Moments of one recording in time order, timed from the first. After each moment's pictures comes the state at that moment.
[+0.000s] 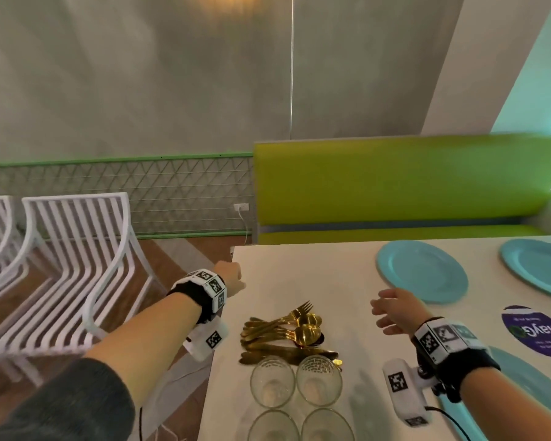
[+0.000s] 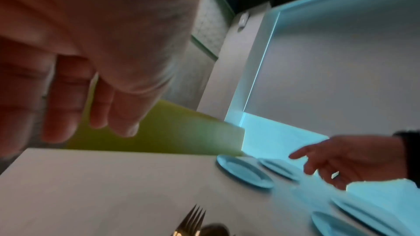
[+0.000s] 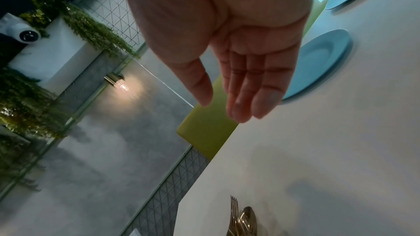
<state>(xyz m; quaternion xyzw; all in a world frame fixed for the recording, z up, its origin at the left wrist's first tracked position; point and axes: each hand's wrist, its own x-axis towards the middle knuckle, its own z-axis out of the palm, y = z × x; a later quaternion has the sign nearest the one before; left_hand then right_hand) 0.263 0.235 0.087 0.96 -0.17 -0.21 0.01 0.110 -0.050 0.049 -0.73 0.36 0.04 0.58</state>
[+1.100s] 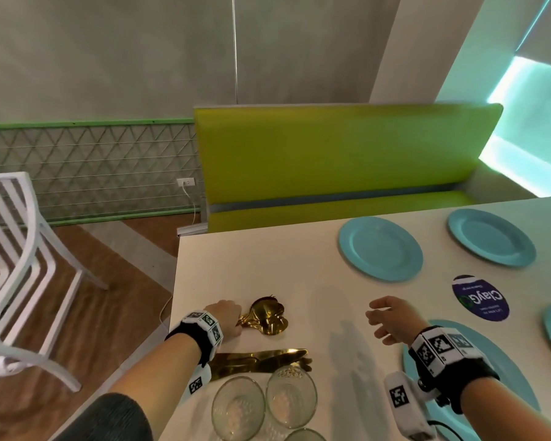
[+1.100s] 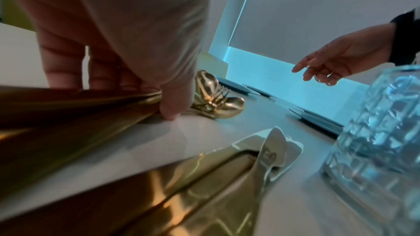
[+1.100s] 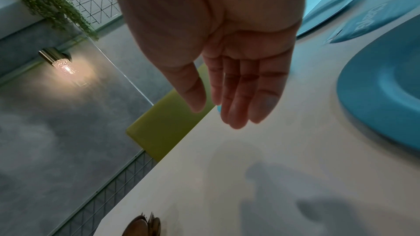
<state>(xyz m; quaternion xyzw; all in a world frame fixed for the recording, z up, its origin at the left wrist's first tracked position) 0.276 0.173 -0.055 0.90 -0.34 -0.27 -0.09 0.094 -0.090 0.015 -0.74 0.46 0.08 0.48</state>
